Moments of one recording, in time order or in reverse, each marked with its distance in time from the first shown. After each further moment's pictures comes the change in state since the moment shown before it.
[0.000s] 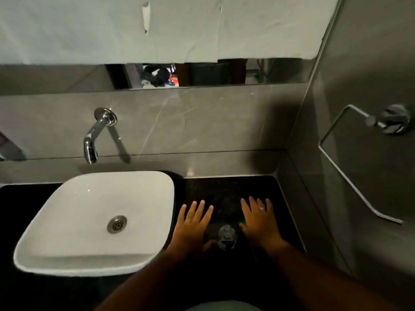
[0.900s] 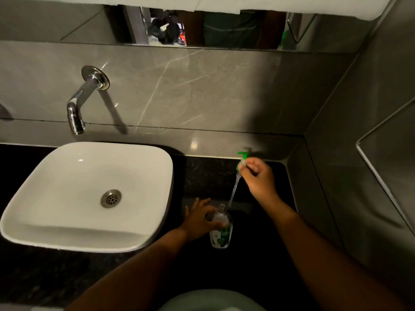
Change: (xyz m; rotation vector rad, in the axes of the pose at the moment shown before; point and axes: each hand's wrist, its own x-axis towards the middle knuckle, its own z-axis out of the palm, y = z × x) left_hand 0.032 0.014 0.028 -0.904 -0.317 -0.311; right_hand 0.074 -0.006 -0.053 1.438 0.297 0.161
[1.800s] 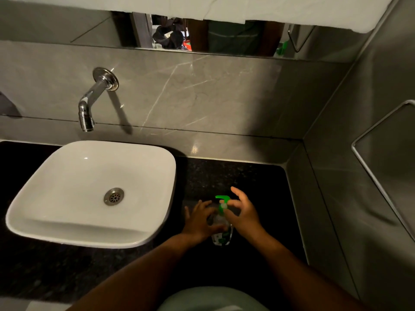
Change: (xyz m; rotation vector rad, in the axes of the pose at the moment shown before) left_hand -0.004 -0.010 0.022 0.087 0.143 0.018; right_hand -0.084 0.040 0.019 -0.112 -0.253 0.201
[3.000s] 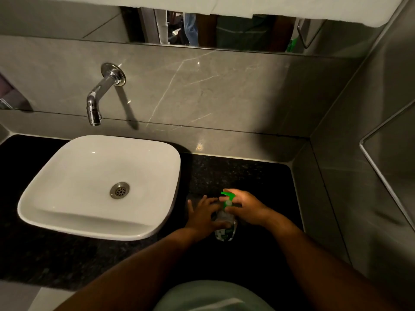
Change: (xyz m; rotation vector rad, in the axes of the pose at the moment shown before) left_hand -0.007 0.009 -0.007 0.045 0.005 0.055; right_hand 0.030 -0.017 -0.025 -0.267 -0.504 -0.021
